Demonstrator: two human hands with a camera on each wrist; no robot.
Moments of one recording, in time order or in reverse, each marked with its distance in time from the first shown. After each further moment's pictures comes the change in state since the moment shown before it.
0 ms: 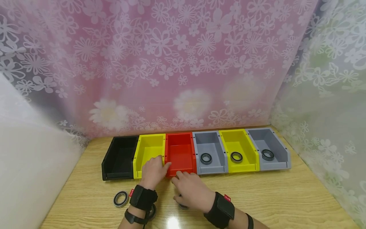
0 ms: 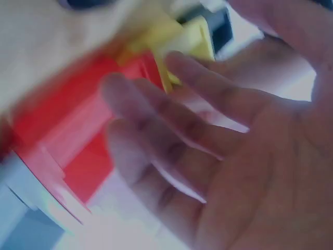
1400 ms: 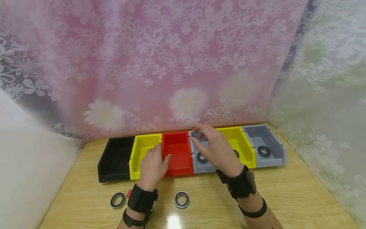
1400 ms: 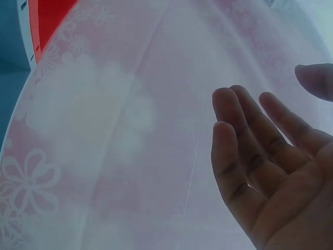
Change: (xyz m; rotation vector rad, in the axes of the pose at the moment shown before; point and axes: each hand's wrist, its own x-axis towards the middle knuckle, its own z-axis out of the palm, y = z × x) left_hand -0.005 0.034 -0.018 0.021 0.224 0.176; right_hand -0.022 0.084 -0.095 0.393 0.671 0.095
